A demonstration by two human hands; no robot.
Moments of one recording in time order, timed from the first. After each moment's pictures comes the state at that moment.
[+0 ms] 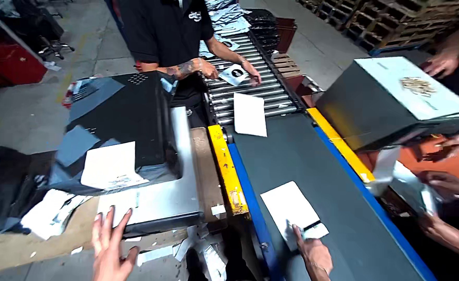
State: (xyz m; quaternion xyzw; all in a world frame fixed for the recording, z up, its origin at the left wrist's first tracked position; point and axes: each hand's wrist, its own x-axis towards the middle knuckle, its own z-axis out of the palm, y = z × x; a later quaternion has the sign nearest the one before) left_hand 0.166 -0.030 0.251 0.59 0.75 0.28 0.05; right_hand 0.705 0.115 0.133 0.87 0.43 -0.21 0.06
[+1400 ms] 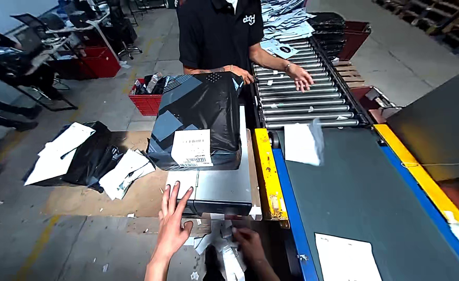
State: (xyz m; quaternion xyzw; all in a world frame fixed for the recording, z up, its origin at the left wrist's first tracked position) left_hand 0.156 -0.045 0.256 0.54 0.79 0.27 0.10; right_hand 0.422 0.032 0.123 0.54 0.55 -0.61 -0.17
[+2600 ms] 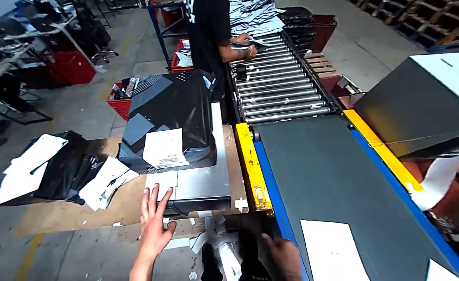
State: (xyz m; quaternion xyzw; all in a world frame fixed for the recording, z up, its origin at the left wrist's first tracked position) left_hand 0.161 -0.042 0.255 0.55 0.78 0.28 0.07; right_hand 0.570 0.038 0.141 0.70 0.62 -0.36 -0.03
